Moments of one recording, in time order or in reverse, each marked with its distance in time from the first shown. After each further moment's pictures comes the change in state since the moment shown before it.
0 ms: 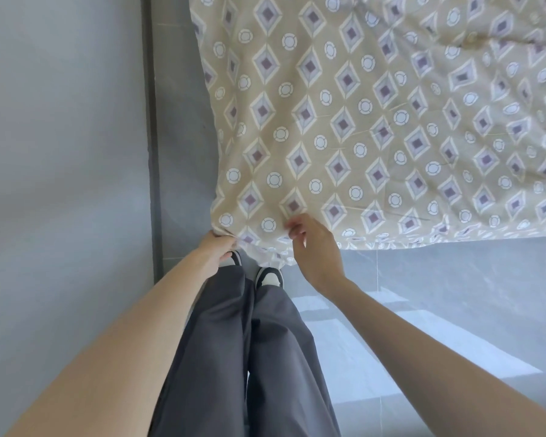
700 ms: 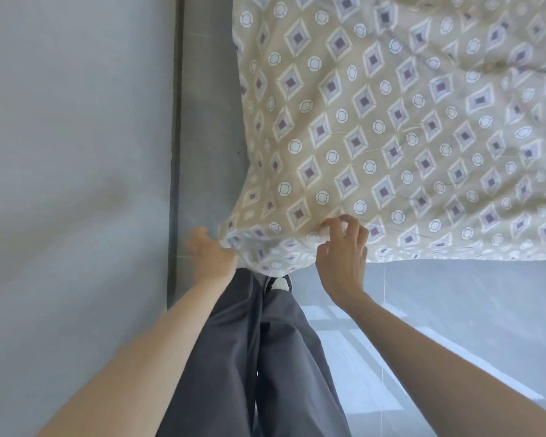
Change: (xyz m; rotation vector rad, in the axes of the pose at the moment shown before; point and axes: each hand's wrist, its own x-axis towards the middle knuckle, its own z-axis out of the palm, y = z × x) left_hand -0.060 -0.015 -0.035 0.327 0.386 0.314; right_hand -0.010 0.001 0.008 -0.390 0.223 0.005
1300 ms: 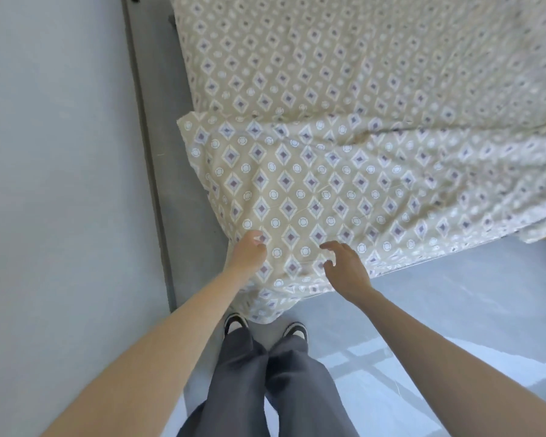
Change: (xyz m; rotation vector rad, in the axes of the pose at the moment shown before) left_hand -0.087 0.185 -0.045 0.154 -0.438 0.398; right_hand -0.001 0.018 -0.148 0.288 -0.163 0.175
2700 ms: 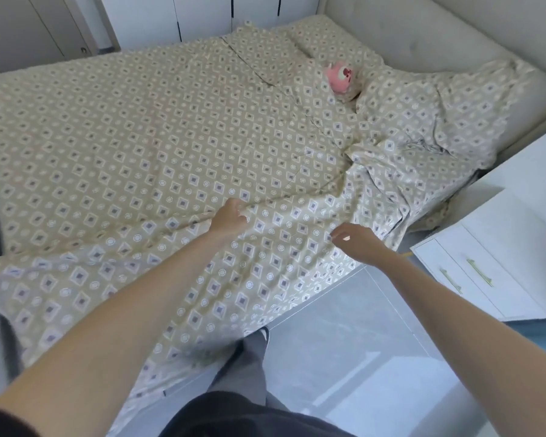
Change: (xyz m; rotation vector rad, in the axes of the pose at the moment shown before) left_hand -0.014 0.515 0.339 0.273 0.000 0.342; right_hand 0.026 0.362 -0.548 0.145 0.138 0.090
